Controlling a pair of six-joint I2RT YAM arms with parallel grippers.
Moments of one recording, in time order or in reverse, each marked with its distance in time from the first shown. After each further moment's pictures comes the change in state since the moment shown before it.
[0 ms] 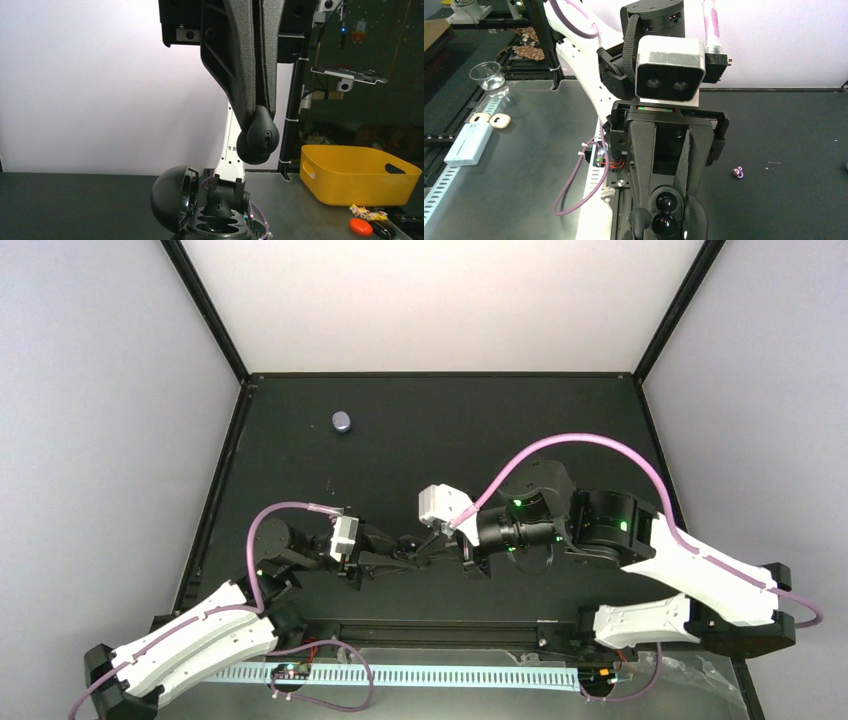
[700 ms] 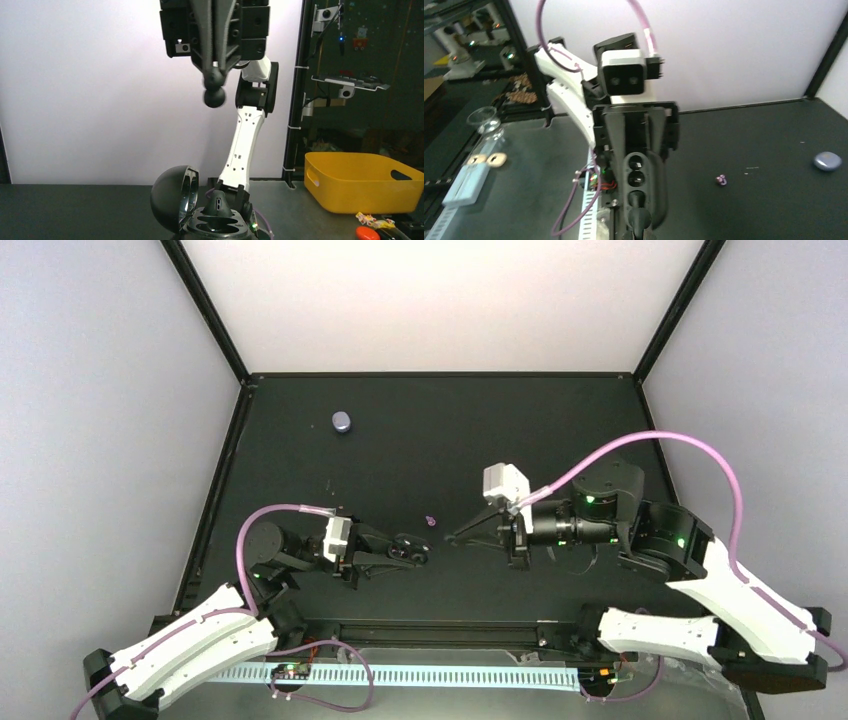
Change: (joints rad) left arm 0.008 -0.027 -0.009 0.032 -0.007 -0.013; right arm -0.190 -0.230 -0.151 0.098 -0.077 0.094
